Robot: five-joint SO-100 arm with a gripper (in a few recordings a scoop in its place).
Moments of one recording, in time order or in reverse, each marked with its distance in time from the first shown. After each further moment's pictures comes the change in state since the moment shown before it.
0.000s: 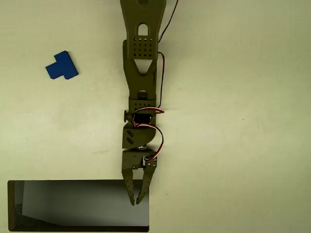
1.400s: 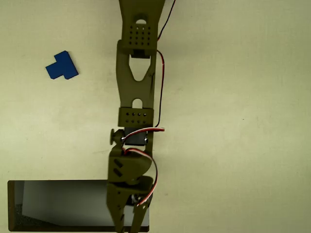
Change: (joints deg) arm 2.5 41.8 -0.2 63.4 15.5
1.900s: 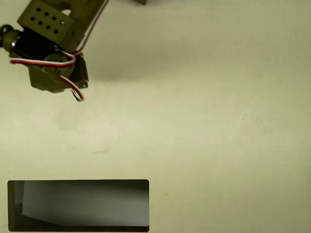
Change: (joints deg) arm 28.0 55.5 68.6 59.1 -59.7
